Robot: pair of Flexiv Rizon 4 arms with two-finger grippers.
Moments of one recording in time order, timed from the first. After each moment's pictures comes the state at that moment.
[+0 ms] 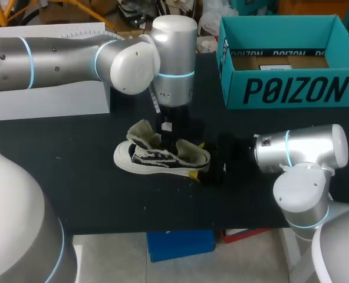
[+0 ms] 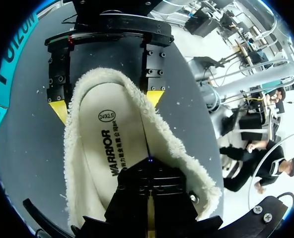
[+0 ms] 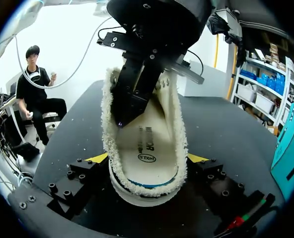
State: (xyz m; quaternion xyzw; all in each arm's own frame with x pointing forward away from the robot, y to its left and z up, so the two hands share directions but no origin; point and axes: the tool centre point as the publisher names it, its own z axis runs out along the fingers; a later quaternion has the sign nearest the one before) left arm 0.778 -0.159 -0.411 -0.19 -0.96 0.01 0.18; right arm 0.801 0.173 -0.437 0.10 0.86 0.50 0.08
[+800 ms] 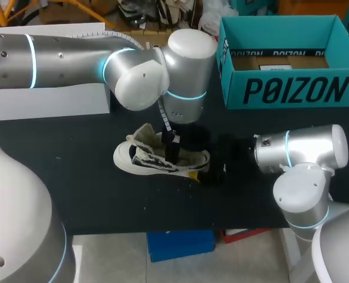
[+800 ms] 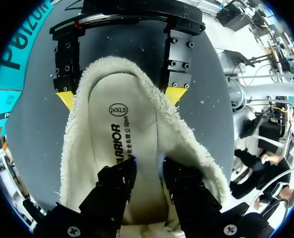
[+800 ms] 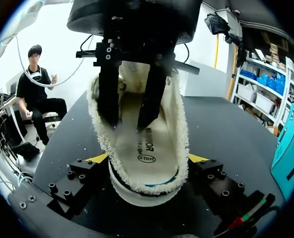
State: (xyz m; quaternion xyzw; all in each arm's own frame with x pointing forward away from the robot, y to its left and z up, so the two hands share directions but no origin) left arm 0.782 -0.159 -0.418 -0.12 -0.99 -0.06 0.06; right arm 0.800 0.173 -0.438 0.10 0.86 0.50 0.08
